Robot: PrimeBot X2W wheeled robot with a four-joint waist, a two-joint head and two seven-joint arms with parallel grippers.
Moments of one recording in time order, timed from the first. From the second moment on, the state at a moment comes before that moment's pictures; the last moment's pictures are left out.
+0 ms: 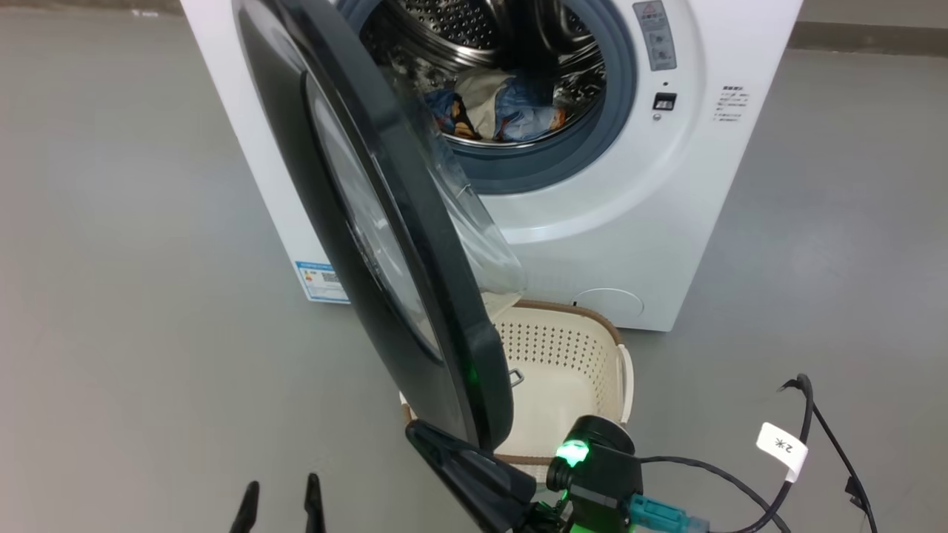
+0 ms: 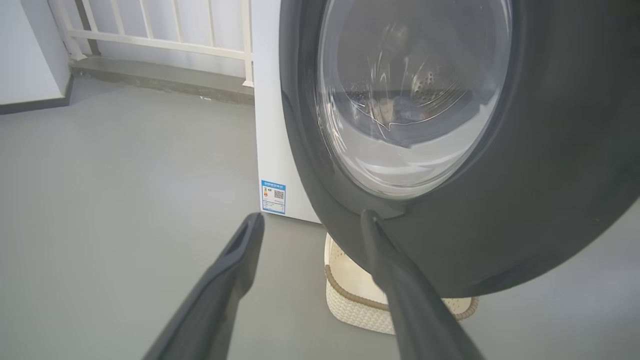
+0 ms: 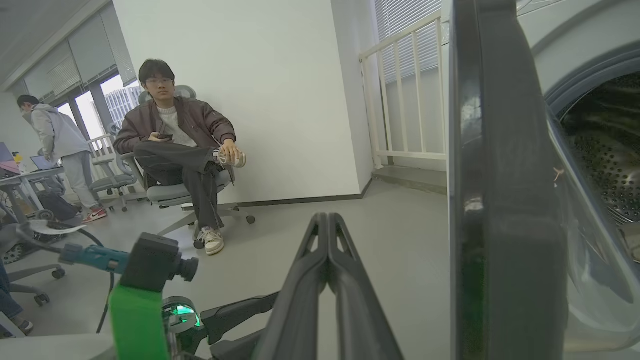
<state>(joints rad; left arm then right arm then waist) 0.19 0.05 -0.22 0.03 -0.29 0.16 -0.26 -0.24 -0.10 0.76 0.03 0.43 0.13 -0.26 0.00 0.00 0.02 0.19</state>
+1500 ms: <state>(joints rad) 0.14 0.05 -0.32 -0.01 -0.33 0.23 -0.26 -0.23 -0.13 0.52 0.06 0.44 0.13 -0.26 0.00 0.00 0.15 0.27</state>
